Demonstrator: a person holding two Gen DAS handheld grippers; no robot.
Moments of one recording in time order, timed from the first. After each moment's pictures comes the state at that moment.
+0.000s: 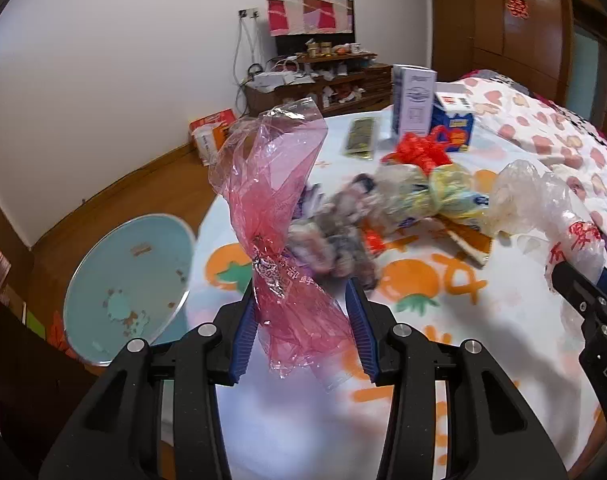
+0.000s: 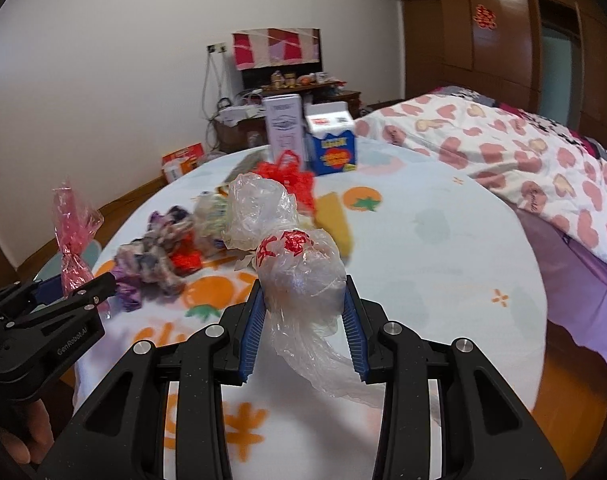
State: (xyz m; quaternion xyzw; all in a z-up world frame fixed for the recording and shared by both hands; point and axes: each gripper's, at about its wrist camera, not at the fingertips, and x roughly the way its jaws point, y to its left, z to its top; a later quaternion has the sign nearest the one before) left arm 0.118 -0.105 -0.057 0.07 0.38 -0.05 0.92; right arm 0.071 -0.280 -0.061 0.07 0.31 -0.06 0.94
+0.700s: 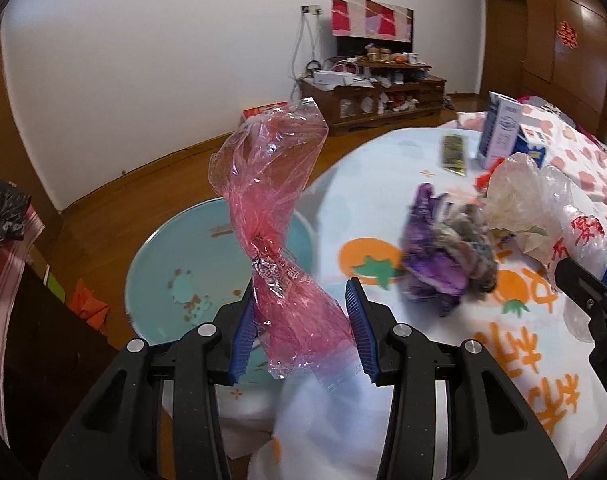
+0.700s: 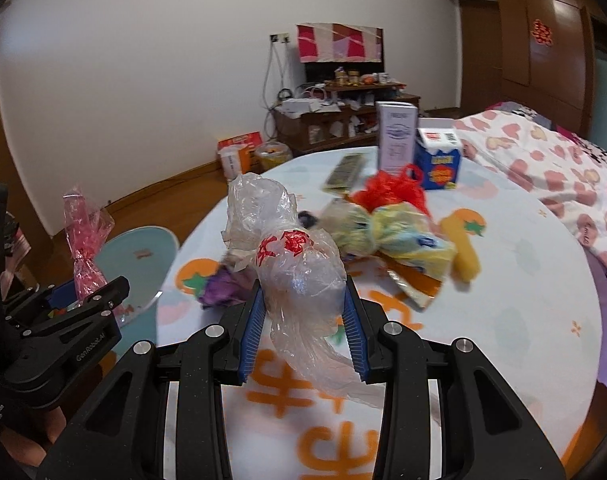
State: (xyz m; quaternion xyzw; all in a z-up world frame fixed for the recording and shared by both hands) left arm 0.121 -0.007 -0.053 0.03 0.37 0.04 0.93; right arm 0.102 -0.187 -0.046 0.05 0.32 0.03 0.95
